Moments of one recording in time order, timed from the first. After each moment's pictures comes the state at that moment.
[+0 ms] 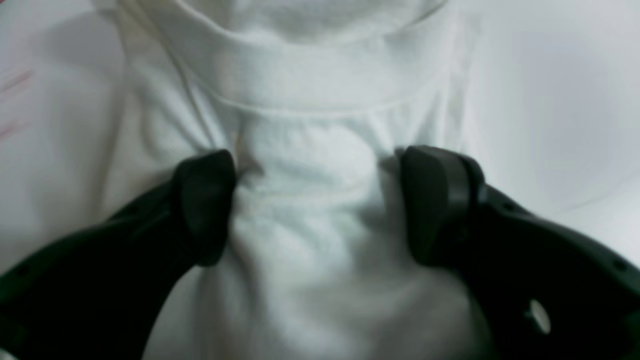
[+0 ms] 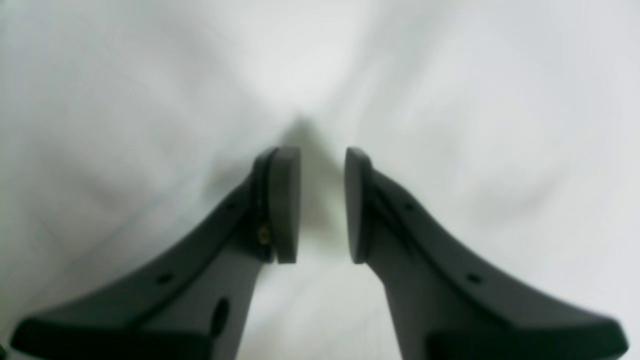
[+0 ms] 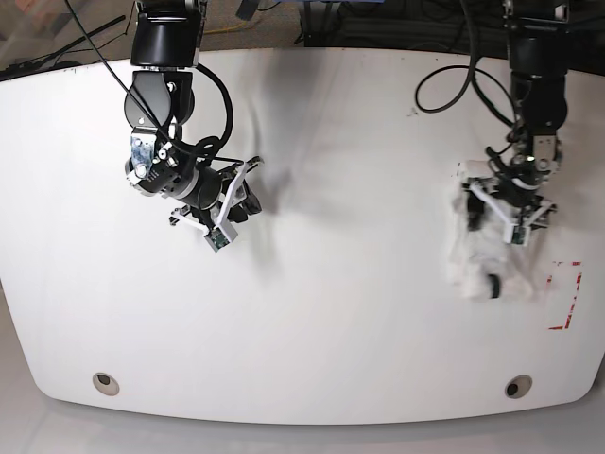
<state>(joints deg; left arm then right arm) 1.9 -27.7 -4.9 68.9 -10.0 -15.6 17.1 3.5 3.9 6.7 89.4 14.6 40.9 -53.0</state>
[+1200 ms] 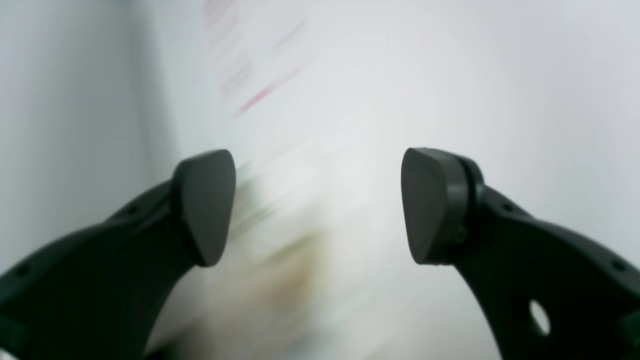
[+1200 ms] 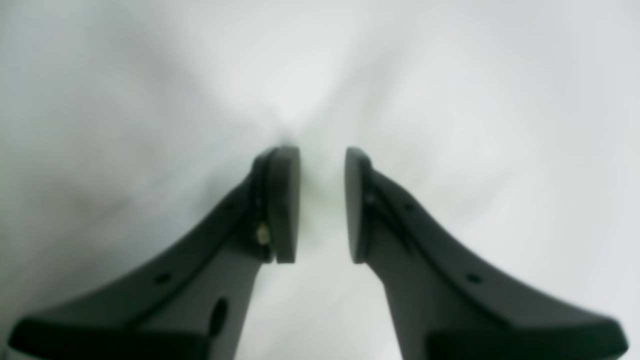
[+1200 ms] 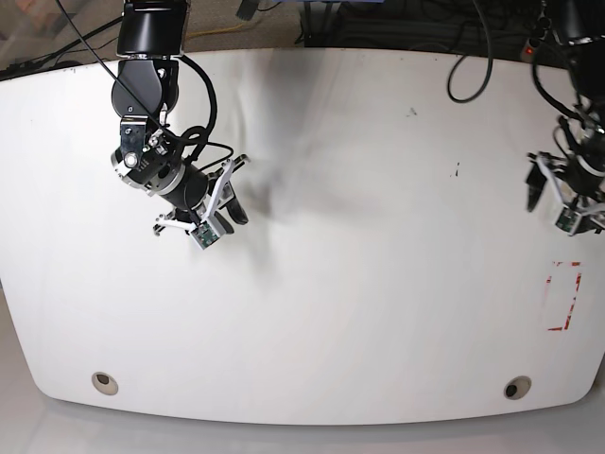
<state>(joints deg) 9.9 -26.2 -23.5 97.7 -3.2 -39.9 31.1 0.2 7.8 6.3 94.4 7.9 41.2 -41.0</state>
